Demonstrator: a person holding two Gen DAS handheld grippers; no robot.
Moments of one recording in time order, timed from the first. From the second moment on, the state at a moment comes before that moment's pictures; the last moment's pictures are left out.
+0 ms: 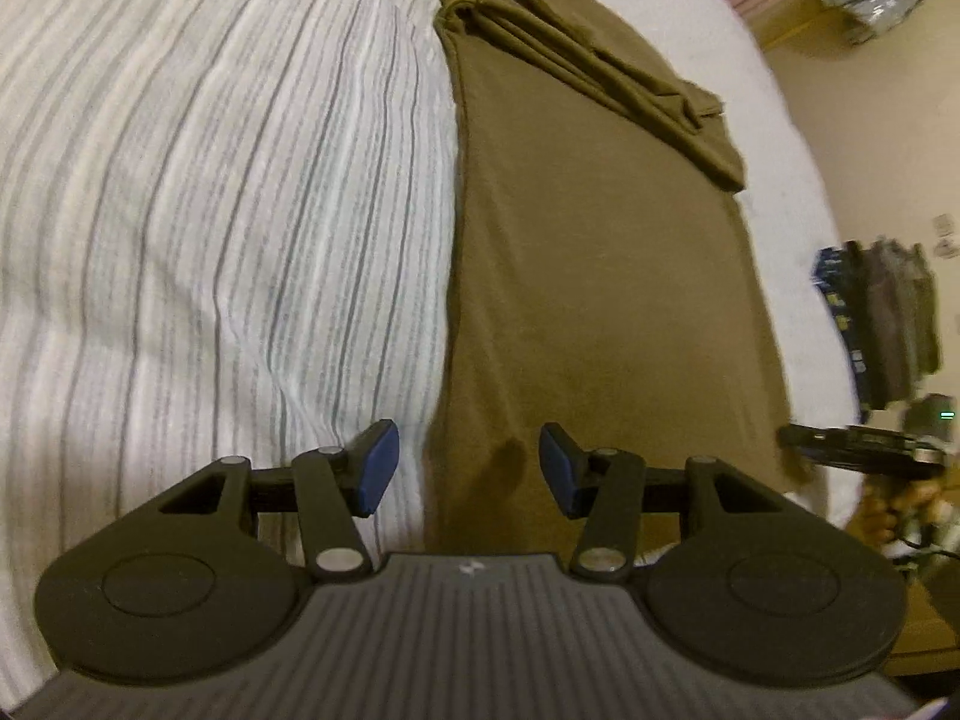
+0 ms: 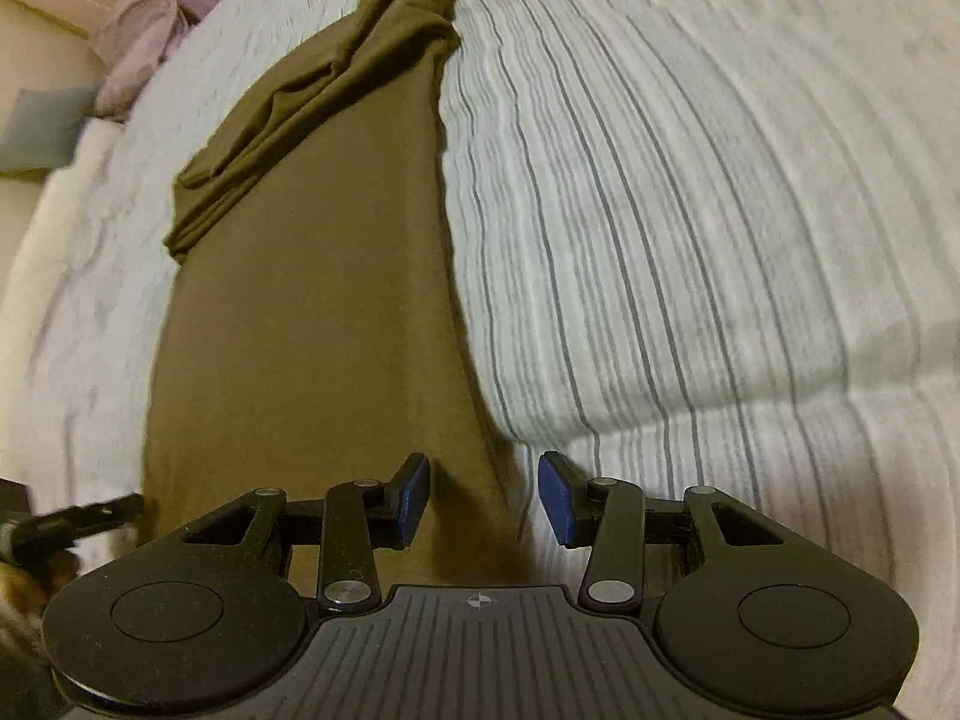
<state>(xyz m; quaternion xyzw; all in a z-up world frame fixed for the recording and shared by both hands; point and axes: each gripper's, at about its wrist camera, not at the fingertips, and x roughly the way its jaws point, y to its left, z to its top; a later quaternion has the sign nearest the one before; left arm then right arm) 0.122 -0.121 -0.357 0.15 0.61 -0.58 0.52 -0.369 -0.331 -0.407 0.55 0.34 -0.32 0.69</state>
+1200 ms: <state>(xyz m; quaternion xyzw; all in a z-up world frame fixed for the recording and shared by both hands) 0.143 -0.027 -0.290 0.05 0.66 -0.59 0.46 -0.420 -0.286 -0.354 0.64 0.29 -0.22 0.67</state>
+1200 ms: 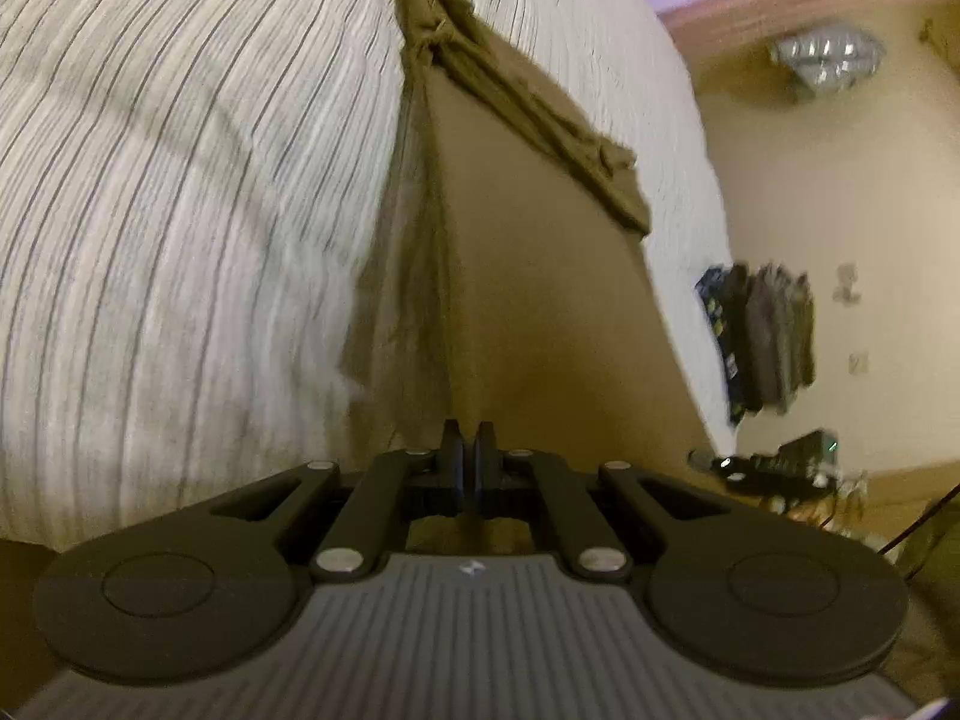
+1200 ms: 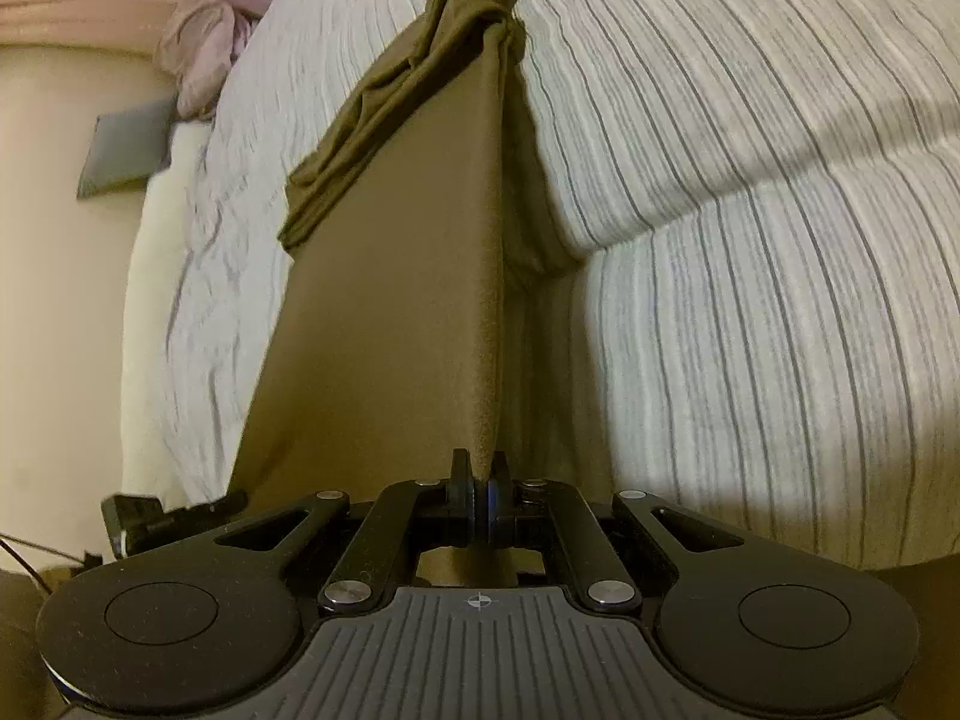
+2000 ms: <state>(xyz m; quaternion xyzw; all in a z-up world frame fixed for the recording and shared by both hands) 0.242 -0.332 -0.349 -0.11 0.63 -0.52 0.57 -0.304 -0.586 -0.375 0.63 0.16 -0.38 0.66</state>
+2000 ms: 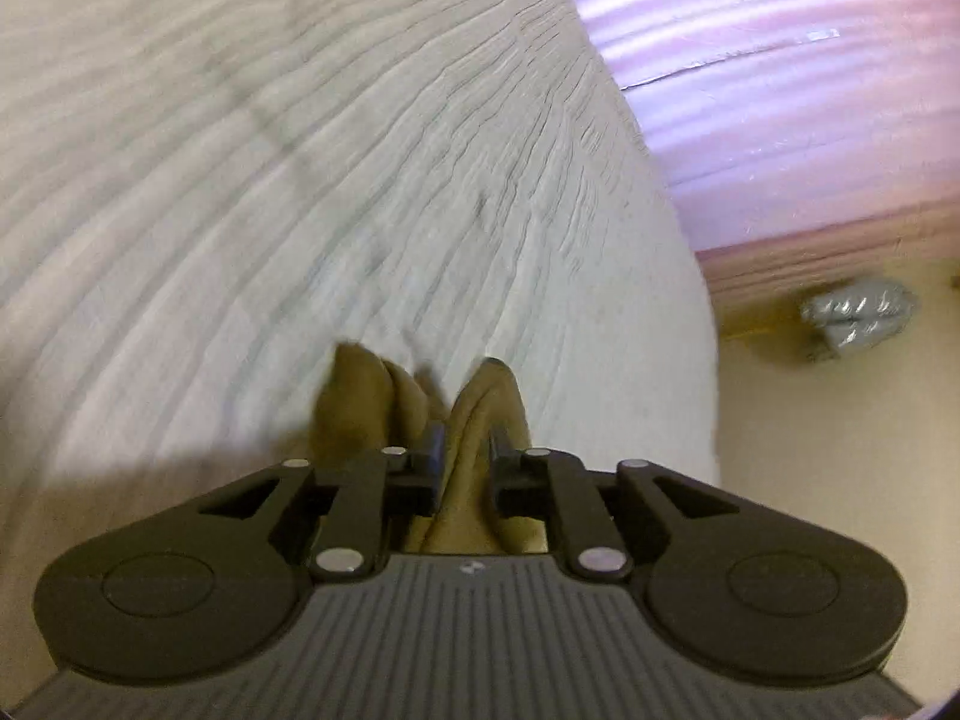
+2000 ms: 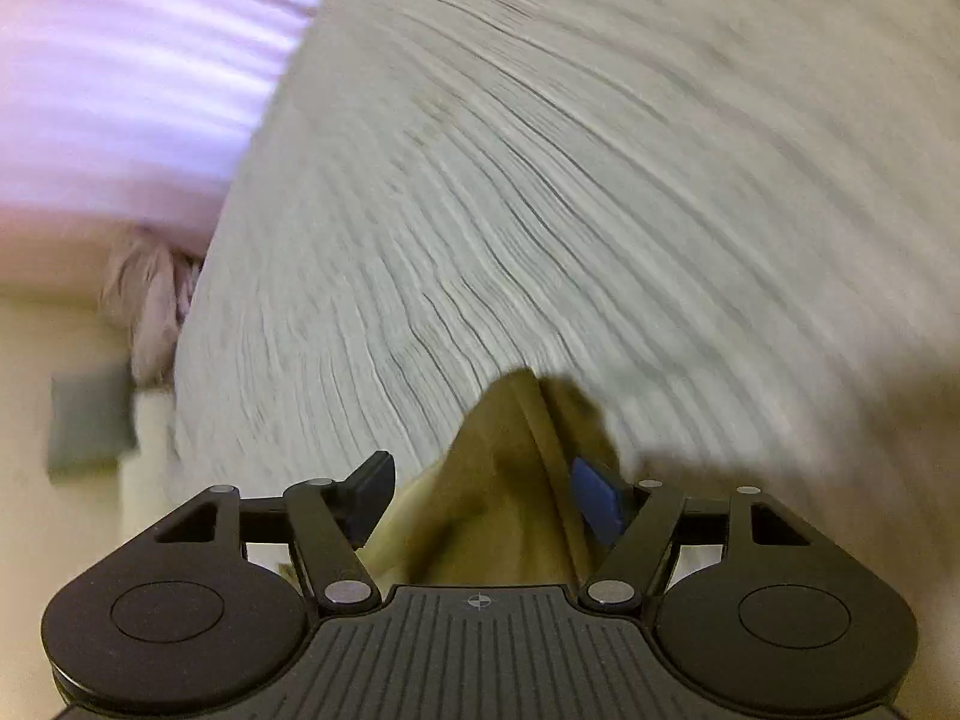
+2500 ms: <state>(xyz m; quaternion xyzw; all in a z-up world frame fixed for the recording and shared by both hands) 0.196 -0.387 -0.354 0.06 0.53 -0.61 0.59 -0.266 -0.588 -0.383 0.41 0.29 -0.37 0.78</state>
